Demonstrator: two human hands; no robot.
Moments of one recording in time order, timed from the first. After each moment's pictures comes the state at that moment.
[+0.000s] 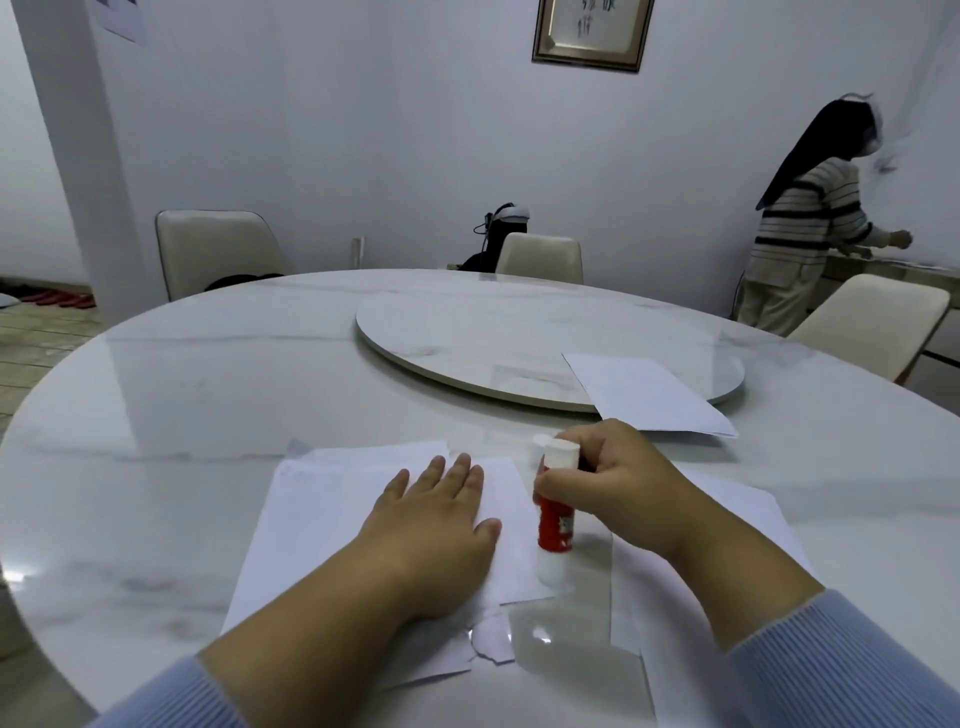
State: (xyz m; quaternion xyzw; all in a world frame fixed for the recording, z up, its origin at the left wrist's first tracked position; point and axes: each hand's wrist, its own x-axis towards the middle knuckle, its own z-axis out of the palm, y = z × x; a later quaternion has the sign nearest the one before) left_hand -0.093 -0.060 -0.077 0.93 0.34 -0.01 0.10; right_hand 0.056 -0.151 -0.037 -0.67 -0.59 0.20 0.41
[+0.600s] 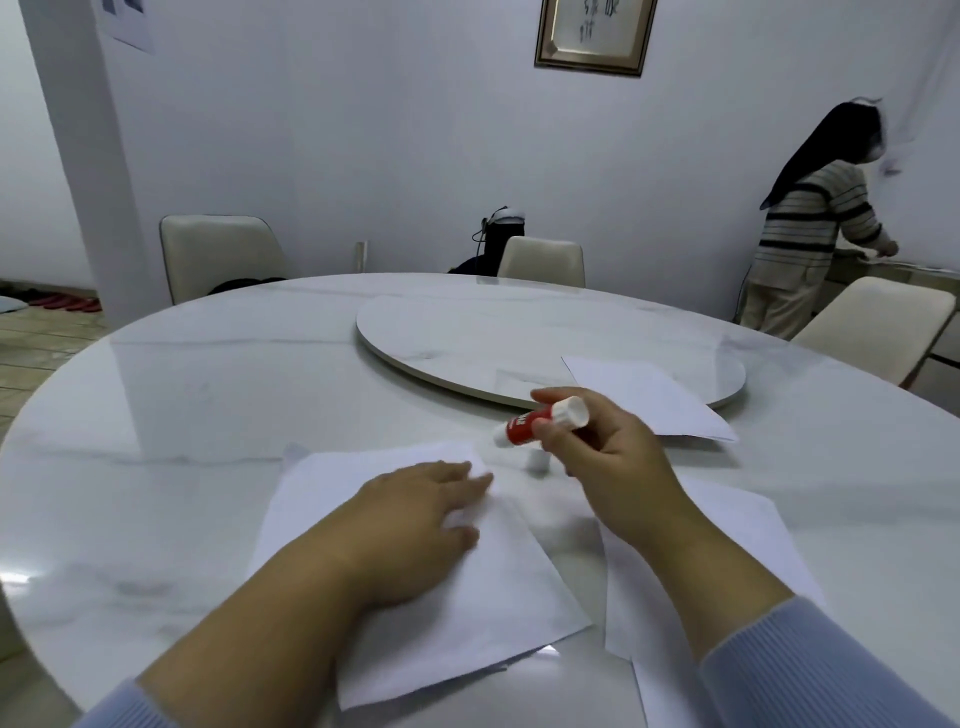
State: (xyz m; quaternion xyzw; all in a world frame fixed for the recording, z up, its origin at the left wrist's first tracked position) left_hand -0.110 -0.050 -0.059 0.94 0.30 0.06 0.13; right_hand 0.061 -0.139 -0.048 -0.61 -0.52 0.14 0.58
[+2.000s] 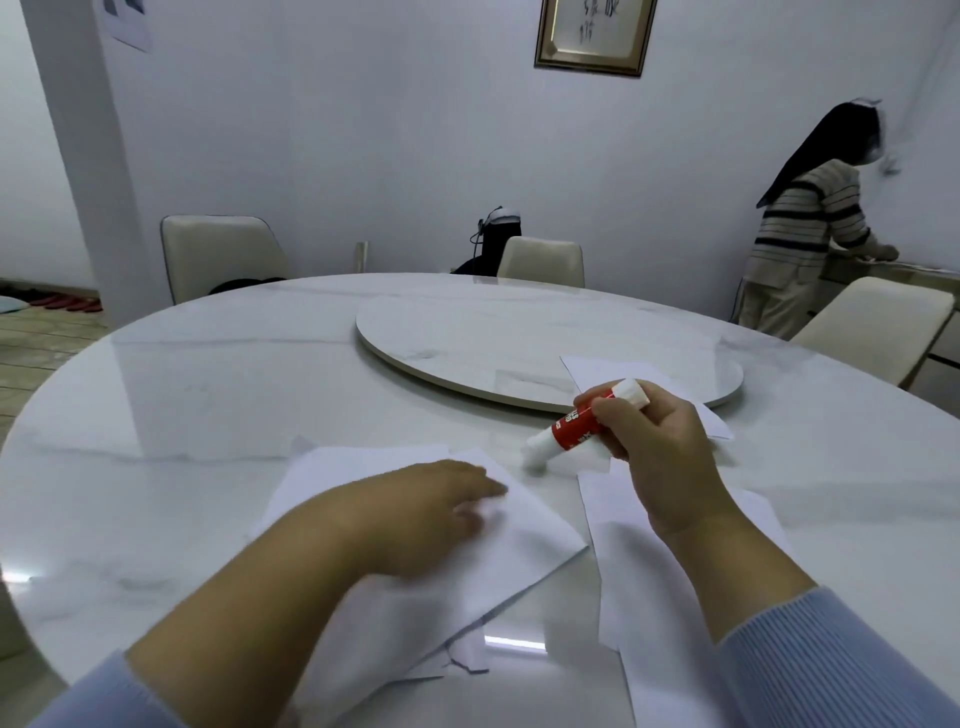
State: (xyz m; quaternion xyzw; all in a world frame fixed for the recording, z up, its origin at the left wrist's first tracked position) left_hand -0.106 -0.050 -0.045 0.95 0.27 -0.01 0.18; right_hand 0.077 -0.149 -0.037 -0.59 -0.44 0.13 0.66
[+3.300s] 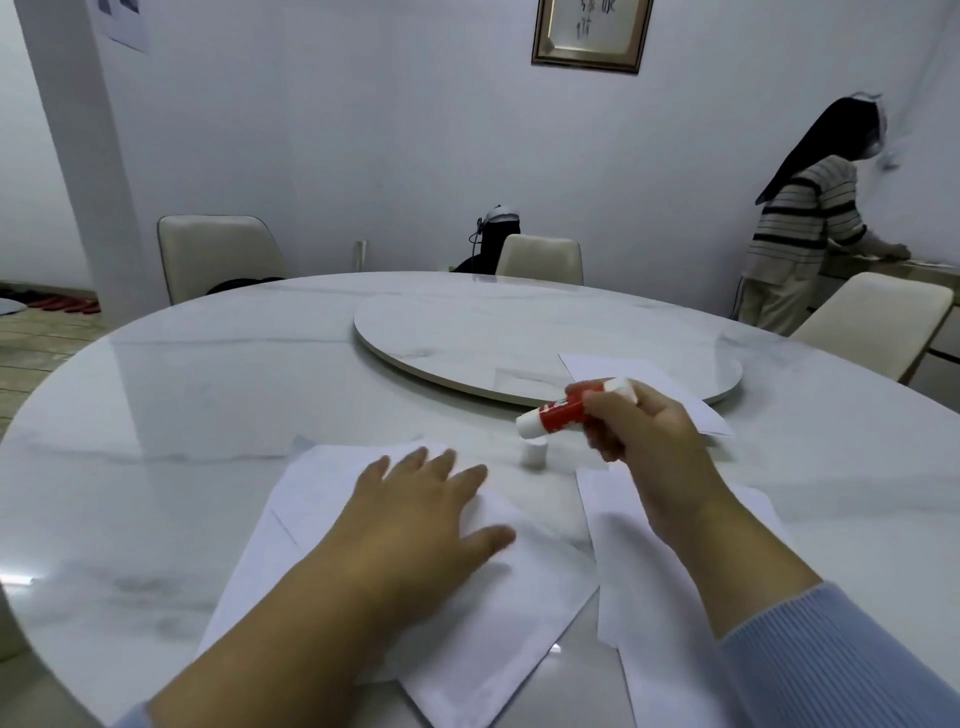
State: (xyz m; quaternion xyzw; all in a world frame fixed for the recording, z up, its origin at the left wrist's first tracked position) left_hand -0.106 -0.067 -0.065 0.94 0.33 0.07 0.06; right_hand 0.077 -0.149 -0.036 -0.60 -0.42 0.20 0.66
